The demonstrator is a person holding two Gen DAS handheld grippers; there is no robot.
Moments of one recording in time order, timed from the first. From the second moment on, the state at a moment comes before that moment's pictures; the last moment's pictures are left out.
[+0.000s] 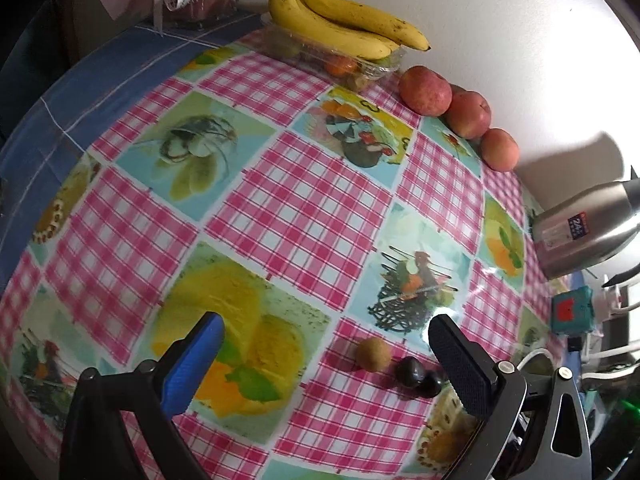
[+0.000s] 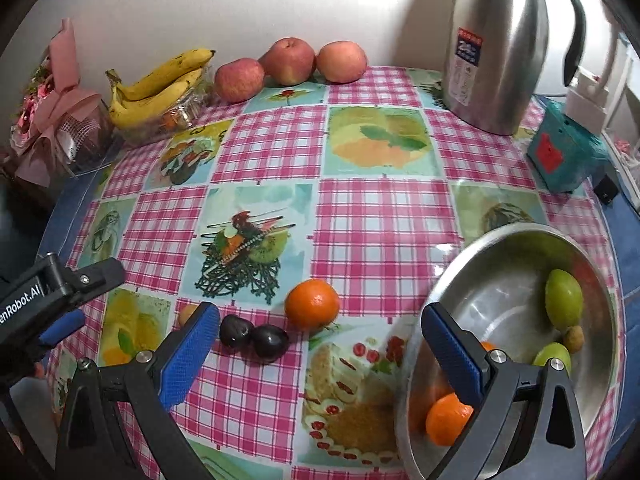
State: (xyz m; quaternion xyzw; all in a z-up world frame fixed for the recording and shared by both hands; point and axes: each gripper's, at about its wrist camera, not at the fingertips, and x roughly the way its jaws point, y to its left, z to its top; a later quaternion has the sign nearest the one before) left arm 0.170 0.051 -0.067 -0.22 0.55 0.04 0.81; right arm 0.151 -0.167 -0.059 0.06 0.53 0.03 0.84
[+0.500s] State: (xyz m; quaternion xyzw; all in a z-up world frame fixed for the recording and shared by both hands) left arm 0.183 0.032 -0.085 -0.19 0.57 0.04 0.80; right arm 0.165 -0.169 -0.073 0.05 0.53 0.04 0.84
